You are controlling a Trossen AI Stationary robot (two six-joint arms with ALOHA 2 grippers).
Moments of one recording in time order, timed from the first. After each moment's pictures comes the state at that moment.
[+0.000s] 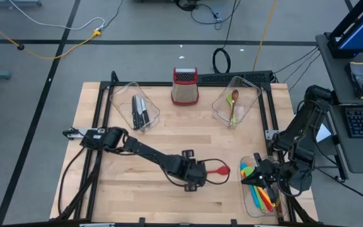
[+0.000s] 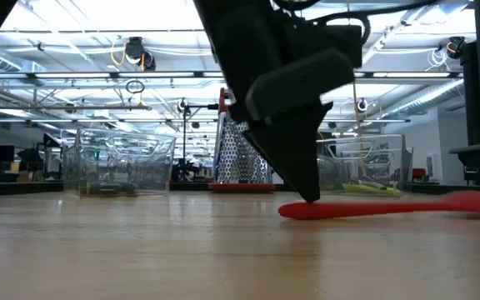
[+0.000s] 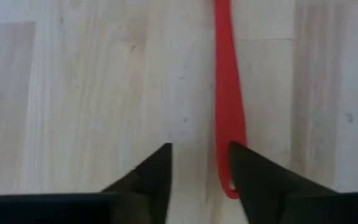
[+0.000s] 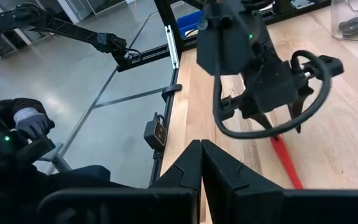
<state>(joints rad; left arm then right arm) -0.33 2.30 1.83 -0.71 -0.29 -0.31 1.12 0.96 0.69 -0.21 0.79 0.81</state>
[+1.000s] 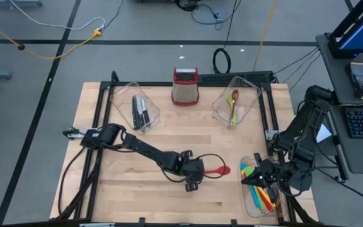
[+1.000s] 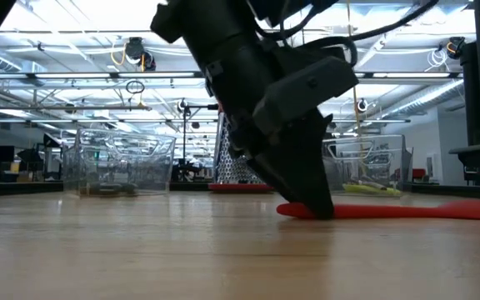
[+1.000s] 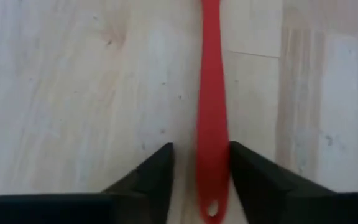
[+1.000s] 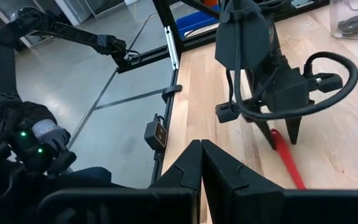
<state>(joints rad) -0.29 2.30 1.61 -0.44 -0.16 -0.40 1.12 0.96 0.69 -0.21 0.79 0.83</state>
